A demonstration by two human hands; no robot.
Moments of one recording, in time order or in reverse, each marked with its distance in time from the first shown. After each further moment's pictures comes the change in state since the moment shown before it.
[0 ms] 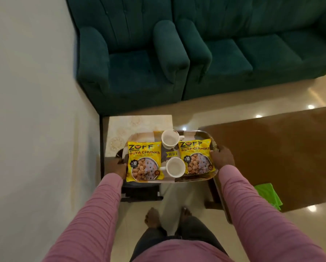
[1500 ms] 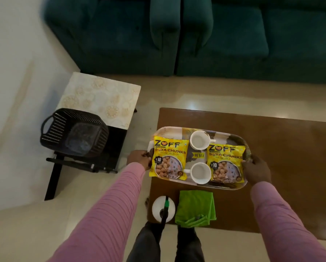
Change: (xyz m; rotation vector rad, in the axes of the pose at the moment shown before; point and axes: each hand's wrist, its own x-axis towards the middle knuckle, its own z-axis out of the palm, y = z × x) left_hand -0.088 0.157 0.395 -0.317 -0.079 -0.310; right_hand 0.281 0.222 -0.252 -0.210 -0.013 -0.096
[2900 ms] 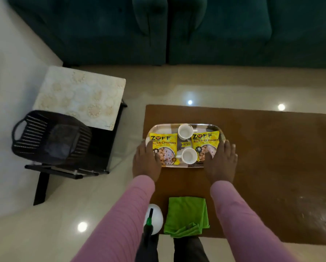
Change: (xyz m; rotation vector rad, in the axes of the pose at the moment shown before) left_hand 0.009 0.025 0.093 0.671 0.192 0.495; right_hand 0.037 -0.020 0.081 -0.334 0.050 -0.249
